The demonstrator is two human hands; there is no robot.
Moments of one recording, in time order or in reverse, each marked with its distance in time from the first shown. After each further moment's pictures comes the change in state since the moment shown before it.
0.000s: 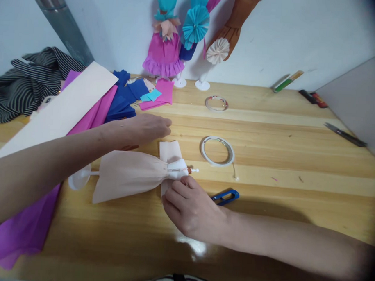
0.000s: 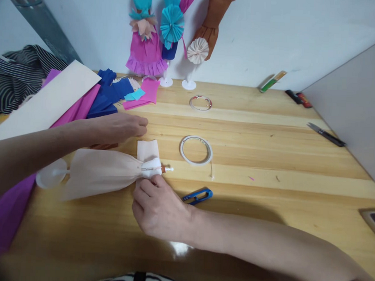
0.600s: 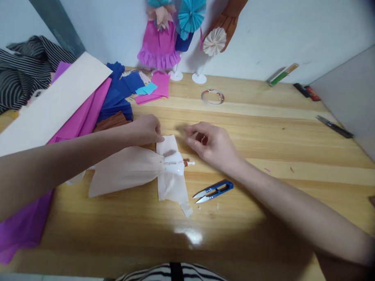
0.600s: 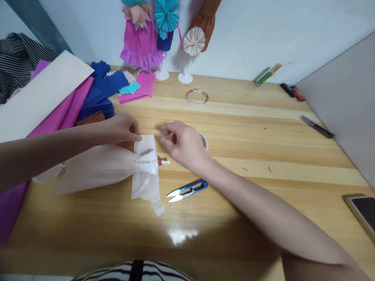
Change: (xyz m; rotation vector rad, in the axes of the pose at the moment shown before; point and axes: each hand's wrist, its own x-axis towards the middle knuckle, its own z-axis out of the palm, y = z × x) left_hand 0.002 0.015 0.013 -0.376 -0.163 -0.567; right_hand 0.004 0.087 -0.023 0.323 0.107 0.726
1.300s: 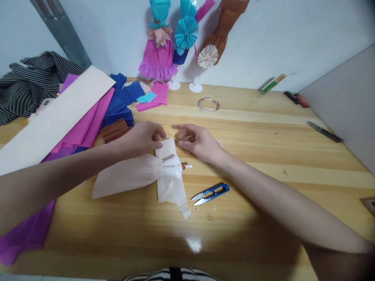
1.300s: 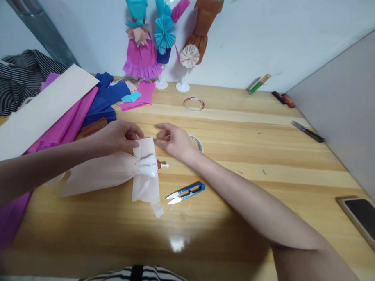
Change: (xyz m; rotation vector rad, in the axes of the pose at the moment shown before) left_hand -0.021 -0.008 0.007 -0.232 0.207 0.195; right_hand 0.023 0.014 0.017 0.392 -0.146 0.312
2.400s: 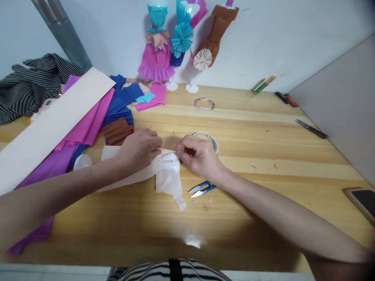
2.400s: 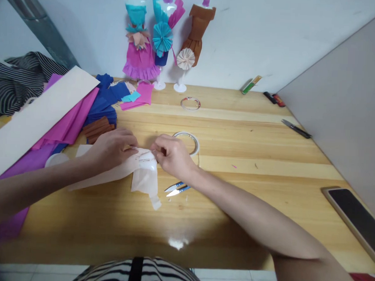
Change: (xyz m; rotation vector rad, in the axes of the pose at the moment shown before) left_hand -0.038 0.001 0.018 0.438 0.204 0.318; right_hand -0.047 -0.017 0.013 -0.174 0.117 -0.398
